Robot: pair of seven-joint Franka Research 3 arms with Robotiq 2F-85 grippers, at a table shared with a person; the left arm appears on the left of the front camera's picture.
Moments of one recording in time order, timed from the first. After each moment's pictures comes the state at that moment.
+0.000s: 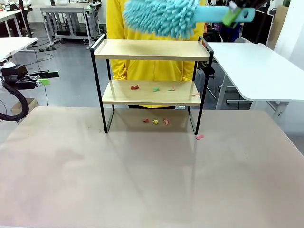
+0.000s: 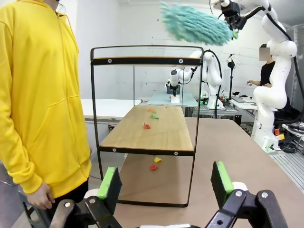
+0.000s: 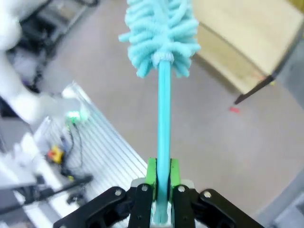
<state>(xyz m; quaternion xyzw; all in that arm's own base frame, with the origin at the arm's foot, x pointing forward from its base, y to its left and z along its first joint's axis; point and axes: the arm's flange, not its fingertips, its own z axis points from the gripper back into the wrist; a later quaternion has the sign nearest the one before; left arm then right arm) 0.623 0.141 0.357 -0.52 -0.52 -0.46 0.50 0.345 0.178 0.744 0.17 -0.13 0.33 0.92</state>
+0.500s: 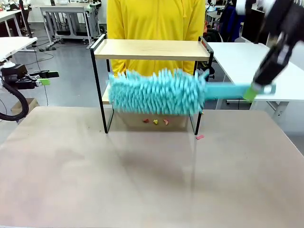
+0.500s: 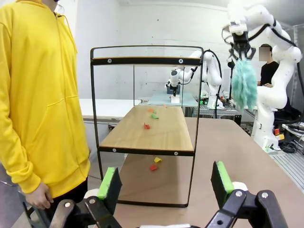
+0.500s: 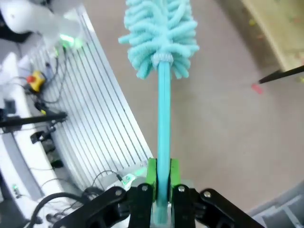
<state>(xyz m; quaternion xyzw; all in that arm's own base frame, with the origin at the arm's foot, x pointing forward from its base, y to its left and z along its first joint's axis) 0.623 0.141 0.357 -0.52 -0.52 -0.46 0.50 0.298 0.154 0.625 0.14 -0.06 0.48 0.86</state>
